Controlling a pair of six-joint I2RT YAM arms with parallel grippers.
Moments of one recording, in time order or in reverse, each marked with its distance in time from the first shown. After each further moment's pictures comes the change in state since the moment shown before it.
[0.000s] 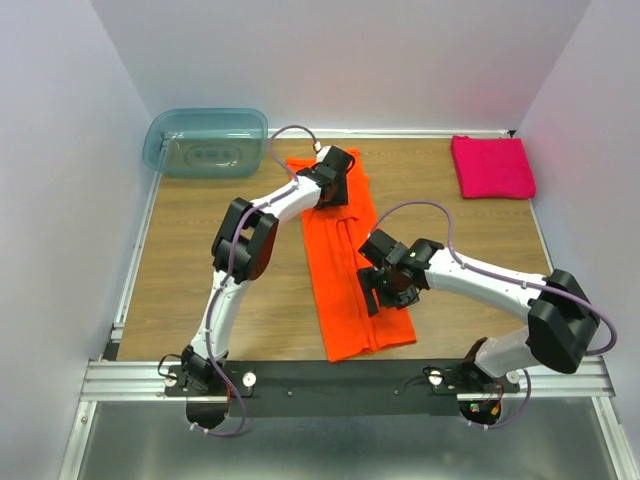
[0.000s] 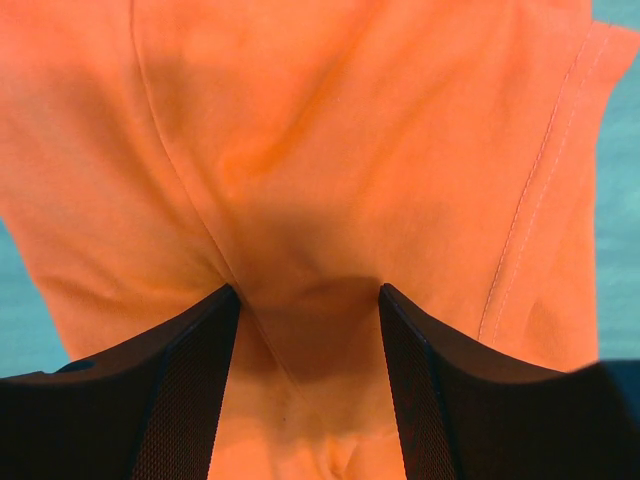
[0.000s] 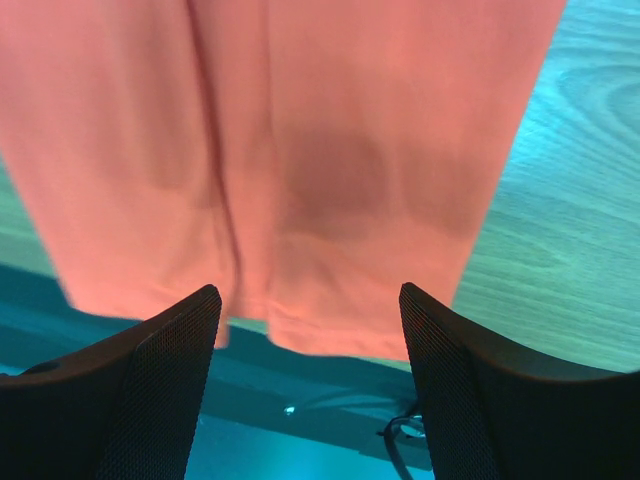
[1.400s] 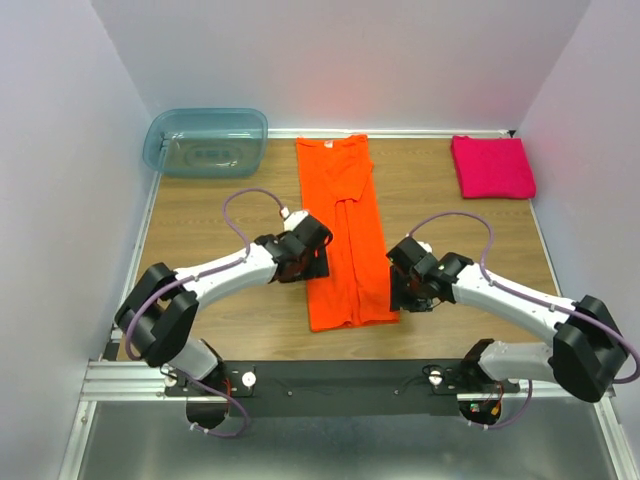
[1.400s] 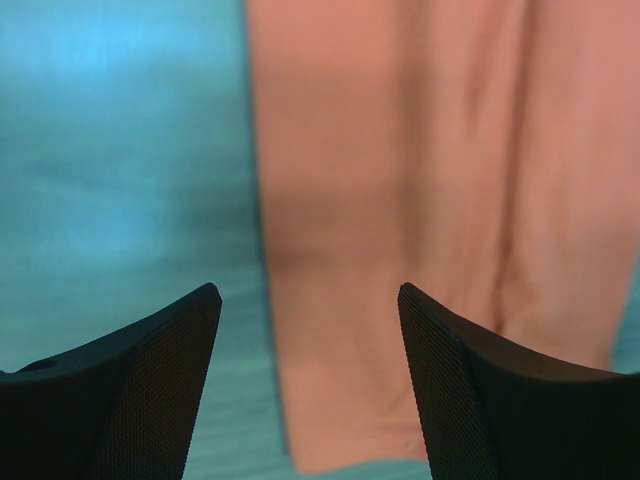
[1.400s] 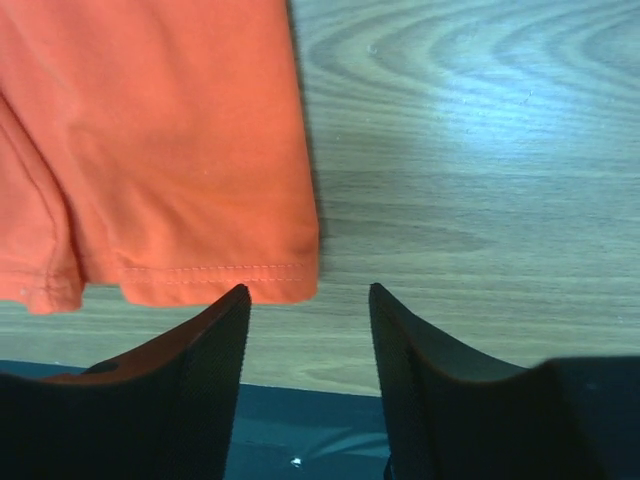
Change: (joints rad) left arm -0.197 -0.790 -0.883 -0.002 0.024 -0.274; right arm -0.113 -0.179 -0.214 0.092 0.096 0.177
